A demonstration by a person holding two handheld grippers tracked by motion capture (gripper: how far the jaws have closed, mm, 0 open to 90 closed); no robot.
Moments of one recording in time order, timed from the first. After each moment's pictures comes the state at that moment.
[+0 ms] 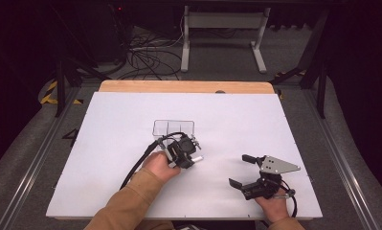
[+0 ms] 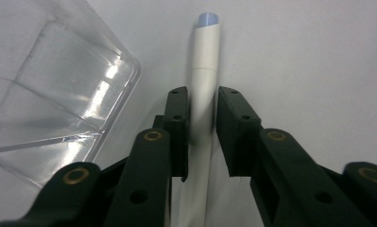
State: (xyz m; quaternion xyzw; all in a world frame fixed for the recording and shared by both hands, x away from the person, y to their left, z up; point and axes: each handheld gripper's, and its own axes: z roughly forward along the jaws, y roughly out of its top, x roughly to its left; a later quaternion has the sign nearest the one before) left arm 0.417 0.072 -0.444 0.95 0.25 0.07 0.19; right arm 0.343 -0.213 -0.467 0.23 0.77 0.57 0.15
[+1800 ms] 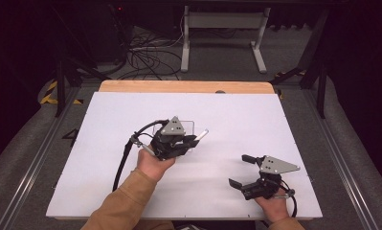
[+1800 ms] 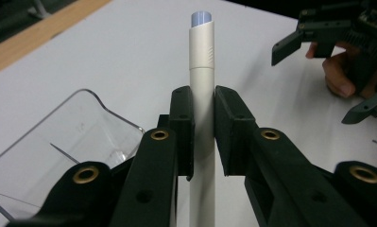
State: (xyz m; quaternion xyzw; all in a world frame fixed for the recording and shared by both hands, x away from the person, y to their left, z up) left arm 0.383 0.116 -0.369 0.84 0.23 0.14 0.46; right arm 0.343 -0.212 -0.468 0.23 0.78 0.57 0.15
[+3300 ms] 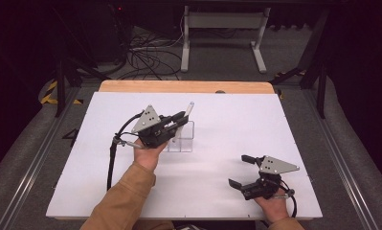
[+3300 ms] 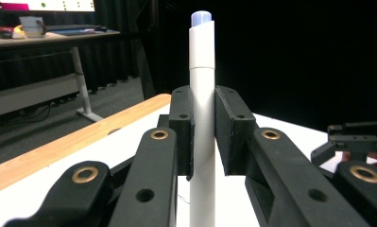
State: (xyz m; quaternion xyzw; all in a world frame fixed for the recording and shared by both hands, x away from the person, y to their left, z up) left arm 0.406 0.155 -0.378 0.70 0.24 0.21 0.64; right arm 0.343 -0.211 -0.469 0.23 0.77 0.57 0.15
